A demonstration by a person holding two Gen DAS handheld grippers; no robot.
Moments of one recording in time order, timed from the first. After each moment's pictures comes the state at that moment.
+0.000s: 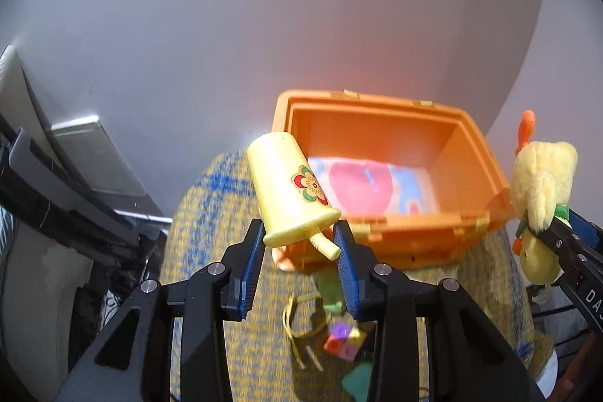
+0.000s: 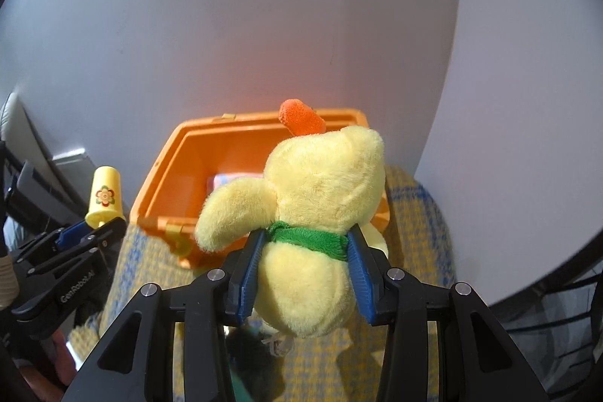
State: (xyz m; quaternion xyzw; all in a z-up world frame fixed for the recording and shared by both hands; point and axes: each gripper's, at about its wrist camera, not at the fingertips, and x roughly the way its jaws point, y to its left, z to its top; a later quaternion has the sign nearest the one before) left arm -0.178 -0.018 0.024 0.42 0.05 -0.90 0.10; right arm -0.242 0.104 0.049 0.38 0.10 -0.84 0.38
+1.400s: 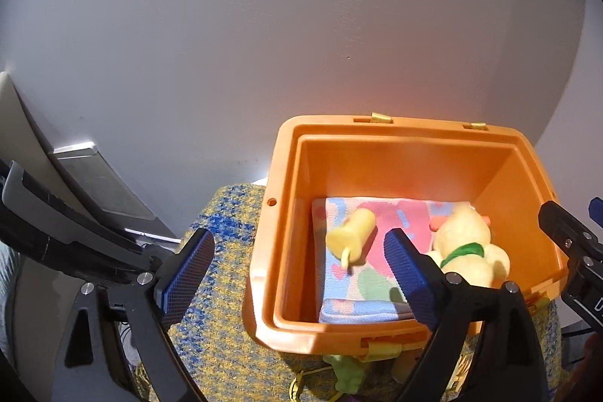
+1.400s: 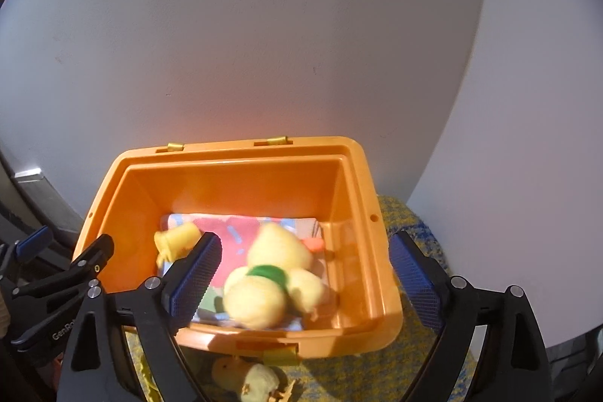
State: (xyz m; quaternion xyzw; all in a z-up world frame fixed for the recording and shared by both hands) left arm -0.266 -0.016 -0.013 0.42 0.02 -0.89 0.15; right arm -0.312 0.014 0.021 0.39 0.12 -0.85 0.34
